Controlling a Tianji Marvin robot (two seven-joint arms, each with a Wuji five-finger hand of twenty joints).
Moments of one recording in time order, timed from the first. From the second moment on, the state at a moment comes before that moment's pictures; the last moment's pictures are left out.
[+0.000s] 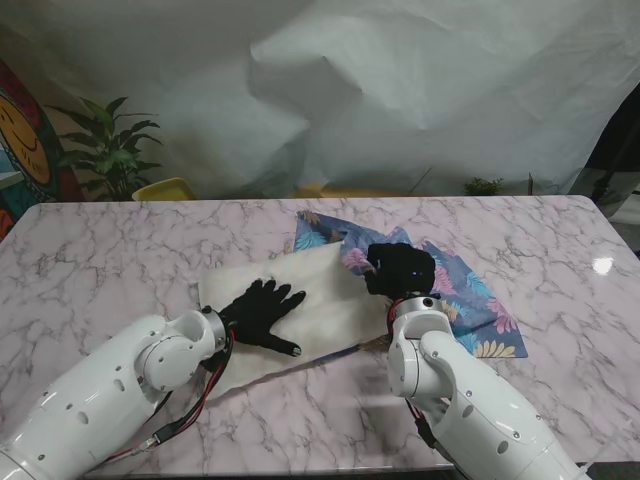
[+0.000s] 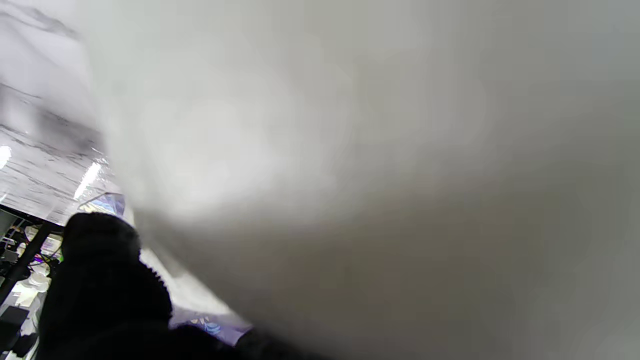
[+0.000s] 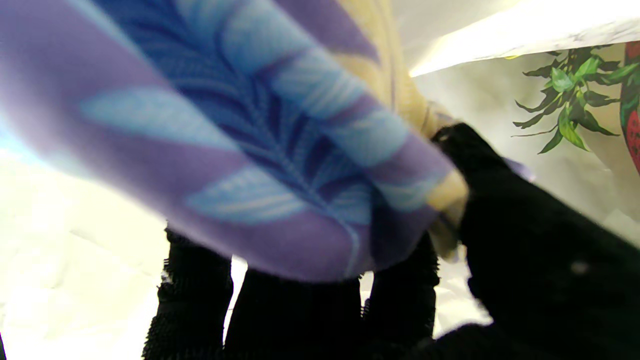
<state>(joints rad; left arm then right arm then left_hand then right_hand) 1.25 -1.02 -0.91 -1.40 0.77 -0.23 -0.28 -1.34 -1.17 0.91 -1.51 -0.88 0.50 -0.32 0.54 -0.12 -0.03 -0.06 0.15 0.34 -0.06 -0.01 0.10 0.39 -0.03 0.02 0.01 0.39 -0.02 0.01 -0.09 0.31 -0.01 0.03 0.48 -0.73 1.11 -0.32 0.84 -0.34 1.15 0.19 1.18 -0.05 0.84 0.61 1.30 -0.15 1.04 0.72 0.75 0.15 1.28 0.54</state>
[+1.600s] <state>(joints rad) 1.18 -1.23 -0.82 -1.10 0.62 -0.12 0.49 -1.35 -1.14 0.92 -1.62 -0.92 0.46 -0.17 1.09 -0.37 0.17 -0.20 0.49 0.06 1.06 0.65 0.83 0.14 0.83 0.68 0.95 0.08 0.97 0.81 0.86 0.06 1.15 0.54 0.51 -0.73 1.12 -0.32 0.84 -0.30 1.15 0.20 1.17 -0.04 0.84 0.62 1.30 -0.18 1.13 0.74 0.77 0.12 1.29 0.54</state>
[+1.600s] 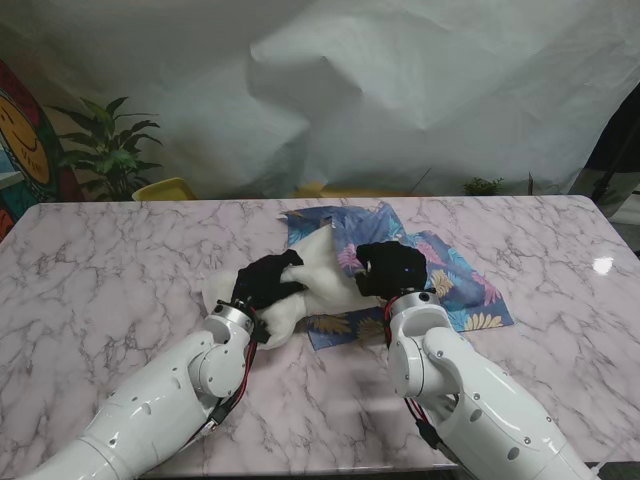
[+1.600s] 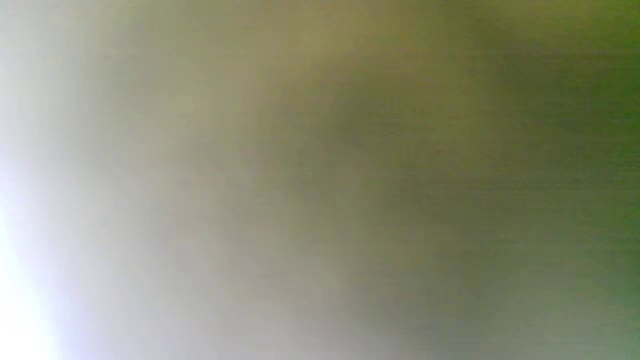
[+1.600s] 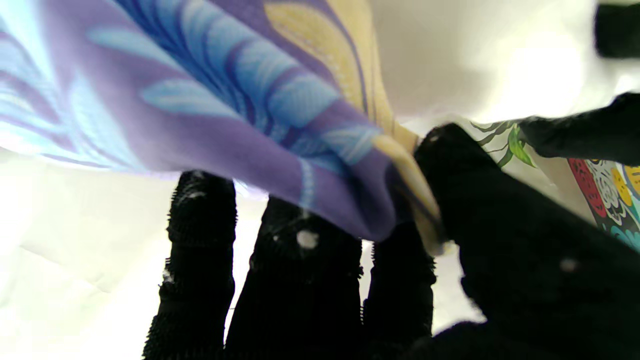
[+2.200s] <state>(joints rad) 1.14 -1.23 -0.74 -1.09 0.63 -0.16 0.46 -1.19 -1.19 0.77 -1.50 -0.71 0.41 -0.22 1.09 -0.34 0.17 -0.20 0.49 0.09 1.08 0.66 0.84 0.14 0.83 0.69 0.97 0.08 0.98 0.81 0.88 0.06 1.17 0.54 0.53 -0.71 1.12 -0.32 0.84 -0.25 1.16 0.20 1.15 -0.04 0.87 0.61 1.31 -0.28 1.33 0.83 0.89 0.02 1.32 0.54</state>
